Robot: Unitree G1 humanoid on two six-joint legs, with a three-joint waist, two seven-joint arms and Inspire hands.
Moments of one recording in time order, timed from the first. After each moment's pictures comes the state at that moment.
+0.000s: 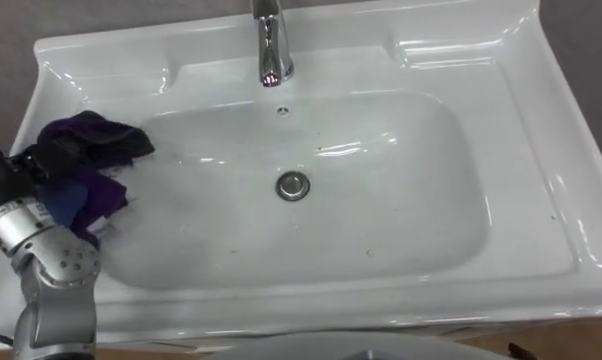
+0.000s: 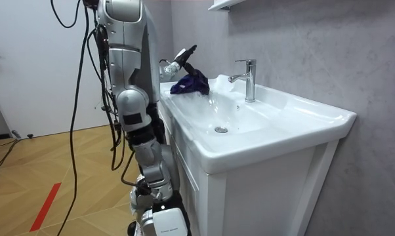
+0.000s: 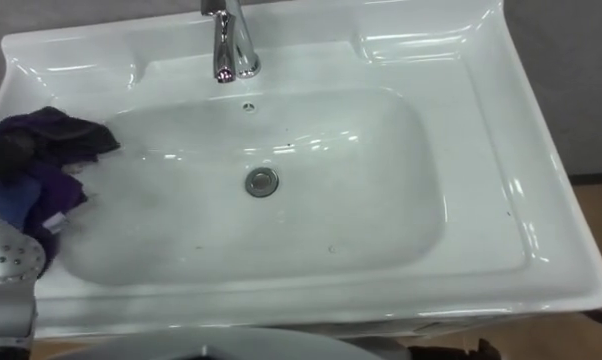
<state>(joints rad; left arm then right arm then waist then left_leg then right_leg) 0.21 0.25 0.27 0.06 0.42 -0.09 0.70 0.16 -0.21 -0.13 1.22 0.20 -0.03 -0.22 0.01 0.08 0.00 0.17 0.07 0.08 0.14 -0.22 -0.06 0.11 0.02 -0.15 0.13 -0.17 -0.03</state>
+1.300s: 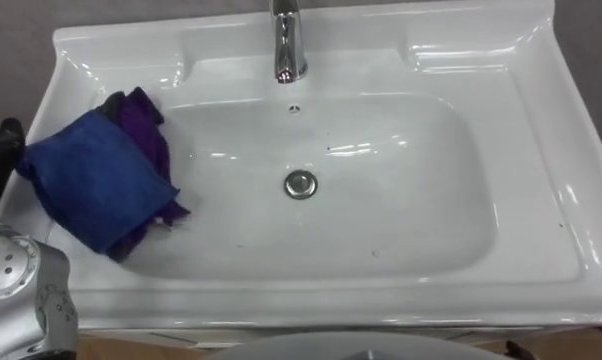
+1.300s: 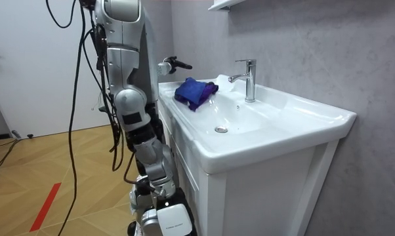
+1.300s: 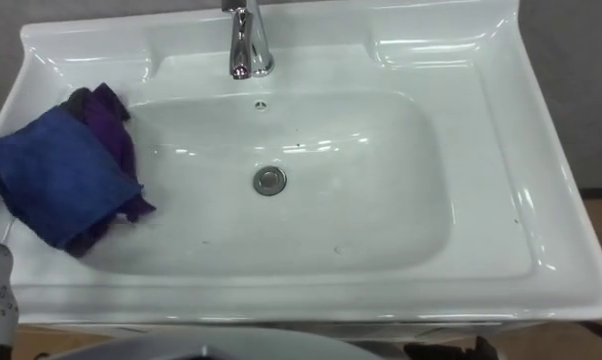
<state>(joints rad) 0.21 0.25 0.39 0.02 -0.36 -0.11 0.65 0.18 -0.20 -0.13 1.16 0.18 -0.02 -0.23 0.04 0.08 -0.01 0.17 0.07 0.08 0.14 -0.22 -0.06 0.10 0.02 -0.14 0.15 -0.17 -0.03</state>
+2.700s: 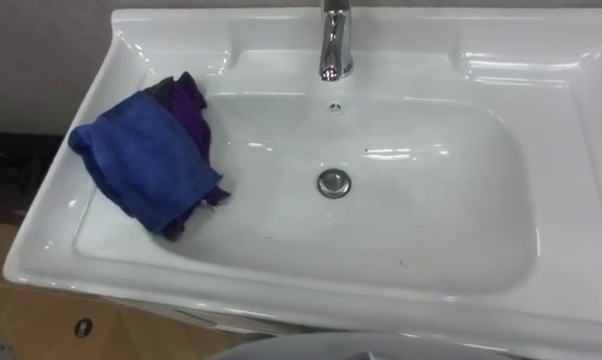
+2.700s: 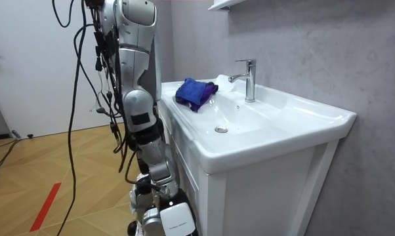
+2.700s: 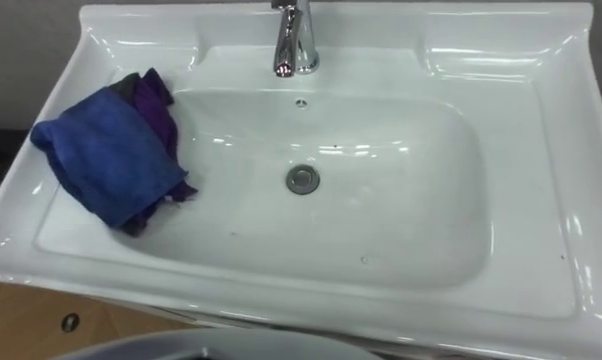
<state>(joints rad) 0.24 0.29 0.71 0.24 -0.56 -0.20 1.02 0.28 -0.22 -0.13 1.13 0.16 0.00 -0.27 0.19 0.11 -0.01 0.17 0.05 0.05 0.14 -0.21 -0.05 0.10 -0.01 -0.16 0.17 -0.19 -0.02</state>
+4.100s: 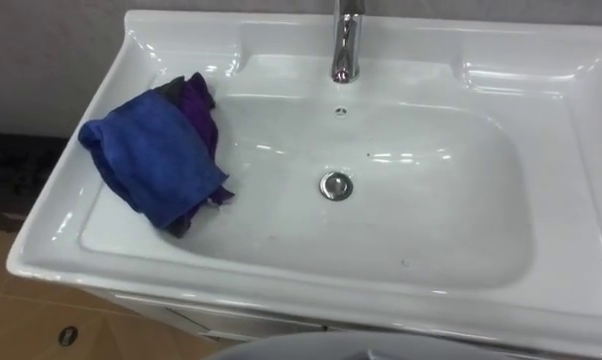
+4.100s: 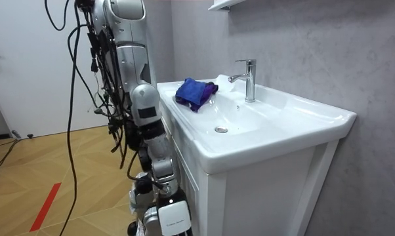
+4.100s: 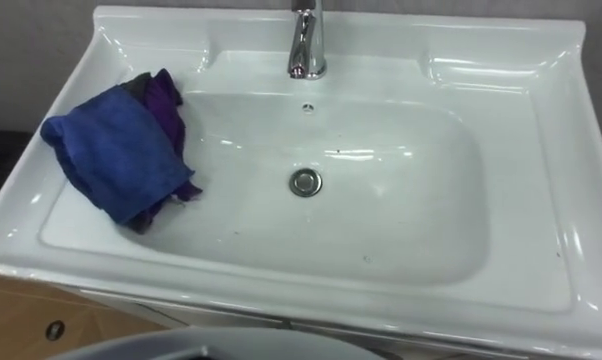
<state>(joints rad) 0.36 0.17 0.29 1.13 -0.15 0.06 0.49 0.11 -0.26 -0.10 1.36 0.12 0.10 -0.10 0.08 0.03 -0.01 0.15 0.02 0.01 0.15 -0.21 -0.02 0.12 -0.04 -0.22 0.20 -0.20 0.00</state>
